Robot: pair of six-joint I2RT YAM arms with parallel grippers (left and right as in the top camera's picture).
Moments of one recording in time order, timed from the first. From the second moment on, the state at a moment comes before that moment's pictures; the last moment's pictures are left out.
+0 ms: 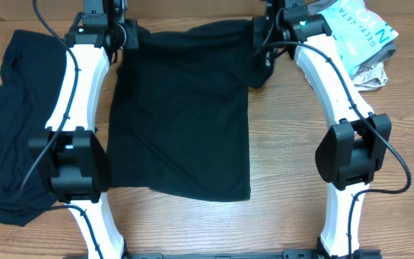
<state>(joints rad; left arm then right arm) -0.01 2.12 1.94 -0.62 0.02 -0.07 0.23 2.22 2.12 -0.72 -0.06 0.17</state>
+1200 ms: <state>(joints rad) -0.09 1.54 2.03 -1.58 -0.10 -0.32 0.20 1.65 2.03 -1.63 -0.19 0.34</state>
